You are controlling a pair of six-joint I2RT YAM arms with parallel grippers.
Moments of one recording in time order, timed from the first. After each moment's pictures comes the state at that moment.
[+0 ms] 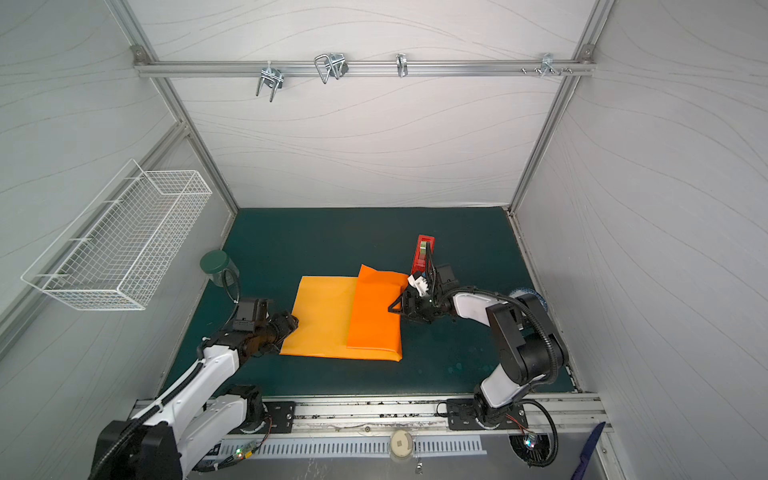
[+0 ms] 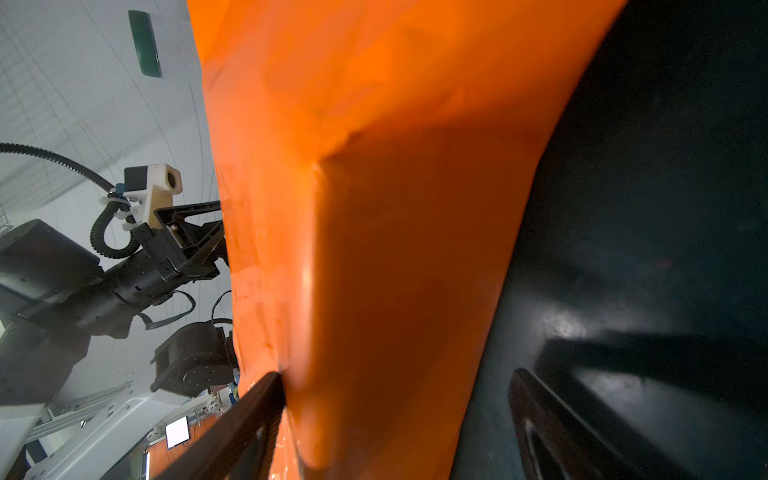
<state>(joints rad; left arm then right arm) -0.07 0.89 0.35 -0.48 0.10 -0.80 0.40 1.59 0.69 -0.15 -0.80 0.48</state>
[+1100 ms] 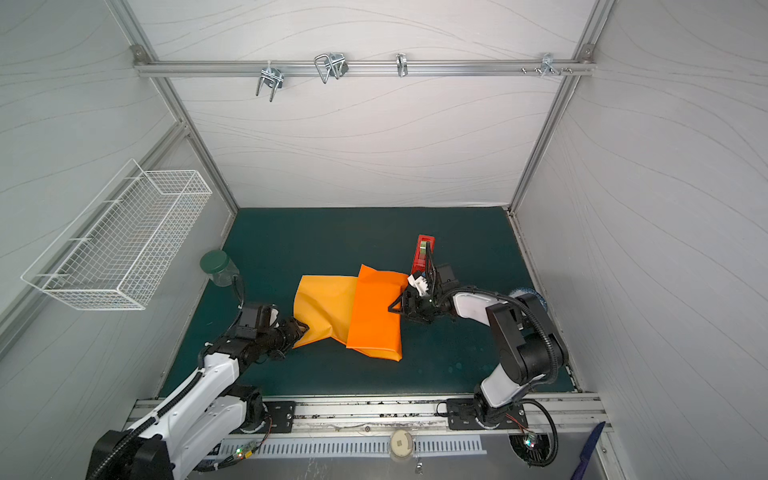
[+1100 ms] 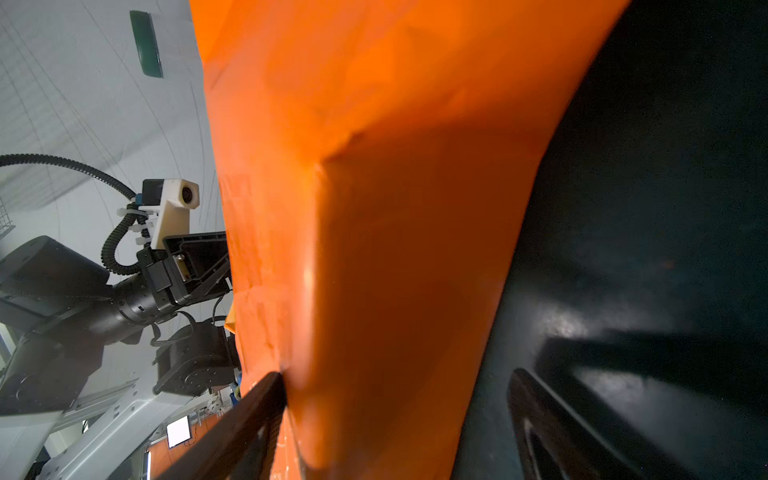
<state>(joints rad) -0.14 0.85 0.30 -0.41 0.32 -0.87 0.40 1.59 0.69 -0.14 -0.80 0.48</state>
